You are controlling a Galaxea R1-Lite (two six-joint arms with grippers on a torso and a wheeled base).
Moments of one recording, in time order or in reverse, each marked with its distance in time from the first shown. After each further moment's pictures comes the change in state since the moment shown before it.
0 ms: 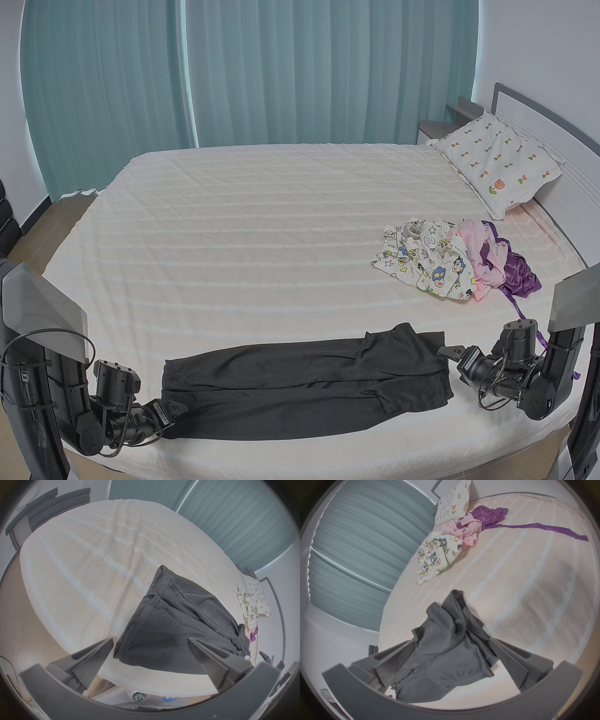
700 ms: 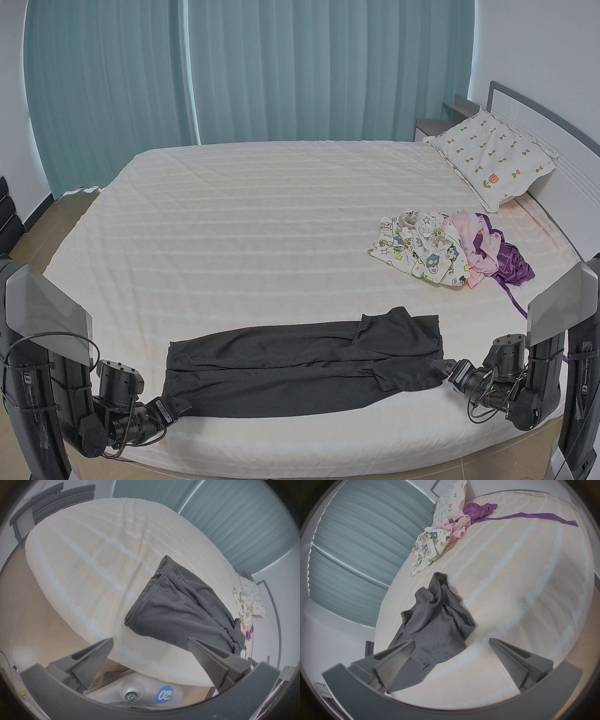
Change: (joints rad) left arm -0.027 0.010 0.000 -0.037 -0.001 -0.068; right arm 0.019 0.173 0.030 -0.183 -0.012 -0.013
